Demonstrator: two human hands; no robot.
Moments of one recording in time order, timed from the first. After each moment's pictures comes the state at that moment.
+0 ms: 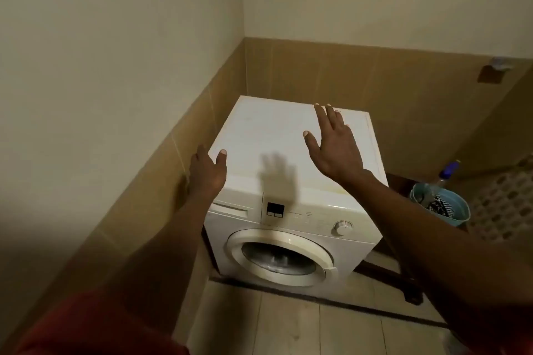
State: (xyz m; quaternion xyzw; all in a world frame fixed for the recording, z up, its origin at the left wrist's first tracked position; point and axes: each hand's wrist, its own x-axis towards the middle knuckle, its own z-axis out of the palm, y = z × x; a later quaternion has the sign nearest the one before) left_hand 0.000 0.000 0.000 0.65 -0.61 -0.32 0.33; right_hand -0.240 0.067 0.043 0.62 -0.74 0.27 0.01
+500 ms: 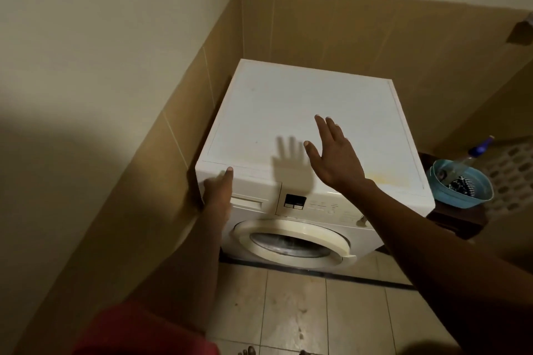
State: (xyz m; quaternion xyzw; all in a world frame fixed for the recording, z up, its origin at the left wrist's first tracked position) left_hand 0.013 -0.067 -0.137 0.67 -0.31 -0.60 0.32; right_hand -0.208 0.002 -0.054 0.59 -0.77 0.22 -0.08
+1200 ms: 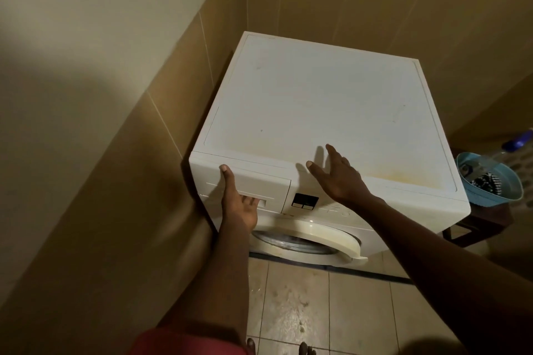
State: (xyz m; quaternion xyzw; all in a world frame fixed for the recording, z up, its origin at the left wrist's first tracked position) left_hand -0.023 -0.072 -0.218 0.44 0.02 -0.76 0.48; right_hand -0.212 -0.015 -0.128 0.49 -0.81 0.16 -0.27
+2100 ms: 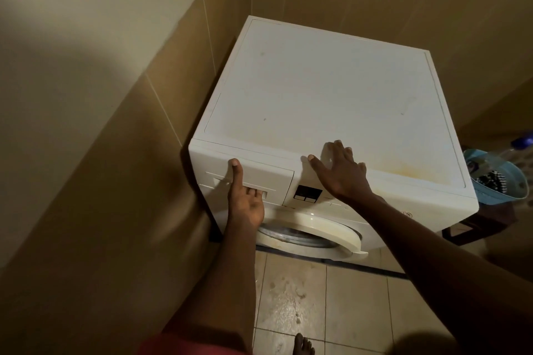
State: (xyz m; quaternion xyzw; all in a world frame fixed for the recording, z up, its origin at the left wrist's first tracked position) left_hand -0.034 -0.058 -0.222 0.41 0.01 -0.75 0.52; right_hand -0.218 -0.023 -0.166 0.52 -0.82 0.13 -0.20
